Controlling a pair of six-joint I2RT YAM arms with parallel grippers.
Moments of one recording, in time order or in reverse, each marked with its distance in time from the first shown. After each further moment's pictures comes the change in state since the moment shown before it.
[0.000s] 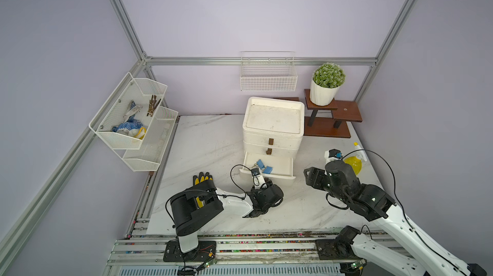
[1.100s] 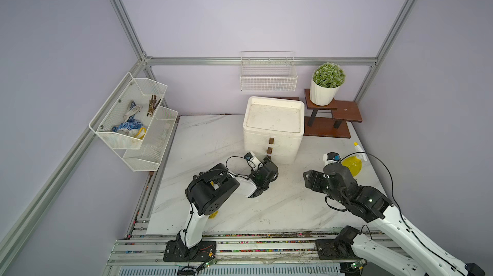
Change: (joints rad) left arm 0.236 0.228 0.180 0.312 0.024 -0.114; right arm 0.000 -0.013 -0.060 0.018 -0.010 0.006
